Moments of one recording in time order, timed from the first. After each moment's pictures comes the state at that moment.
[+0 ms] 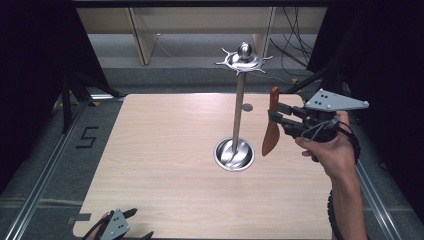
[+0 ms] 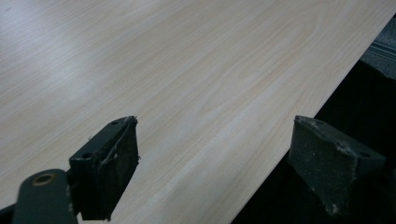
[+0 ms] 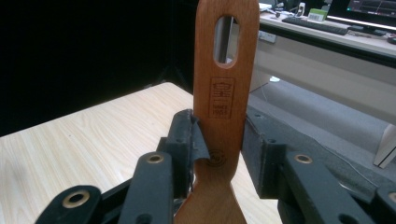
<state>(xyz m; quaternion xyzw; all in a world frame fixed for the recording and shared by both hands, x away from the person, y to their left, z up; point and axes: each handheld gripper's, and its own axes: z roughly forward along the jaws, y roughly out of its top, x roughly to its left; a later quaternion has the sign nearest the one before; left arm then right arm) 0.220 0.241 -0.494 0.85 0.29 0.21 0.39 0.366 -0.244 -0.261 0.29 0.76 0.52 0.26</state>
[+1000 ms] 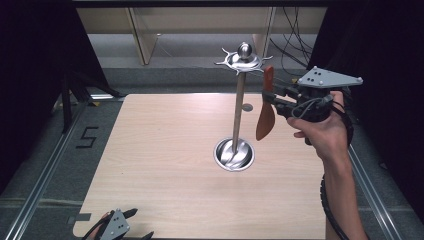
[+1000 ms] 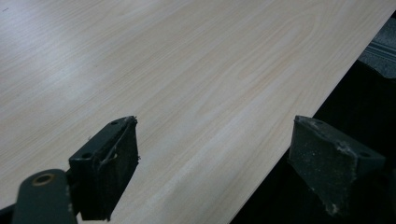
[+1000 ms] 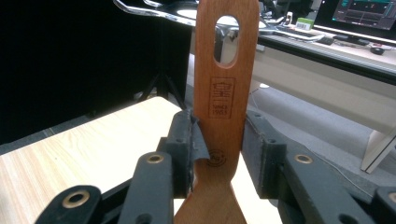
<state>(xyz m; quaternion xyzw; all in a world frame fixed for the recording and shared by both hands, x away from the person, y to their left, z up) 0.220 0.241 -0.495 0.85 0.29 0.20 0.39 0.385 -0.222 -0.229 0.30 0.75 0.53 0.27</state>
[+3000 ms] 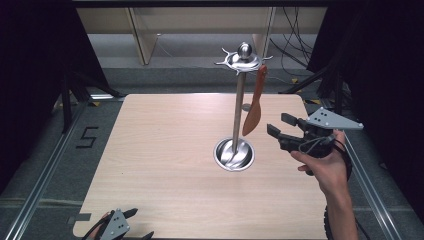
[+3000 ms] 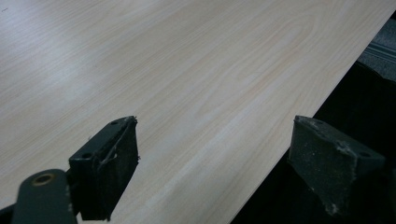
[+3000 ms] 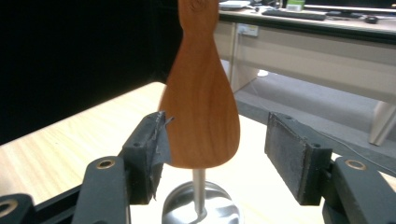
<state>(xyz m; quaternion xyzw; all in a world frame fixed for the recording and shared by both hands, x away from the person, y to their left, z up) 0.217 0.237 -0.497 0.83 0.32 0.19 0.41 0.359 -0.252 -0.309 0.34 0.72 0.54 0.26</state>
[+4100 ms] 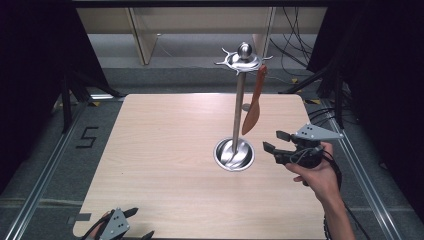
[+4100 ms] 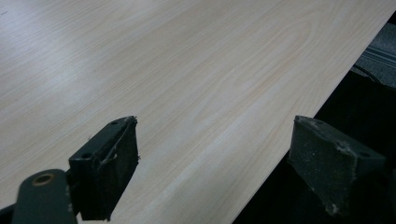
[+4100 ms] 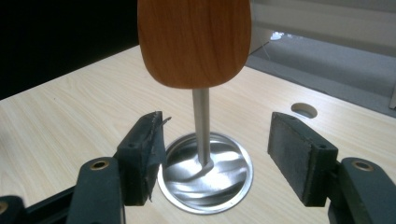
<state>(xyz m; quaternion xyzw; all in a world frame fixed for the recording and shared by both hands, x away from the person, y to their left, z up) 0.220 0.239 -0.493 0.84 0.31 0.20 0.41 0.370 -0.257 -0.365 0.35 0.76 0.50 0.22</state>
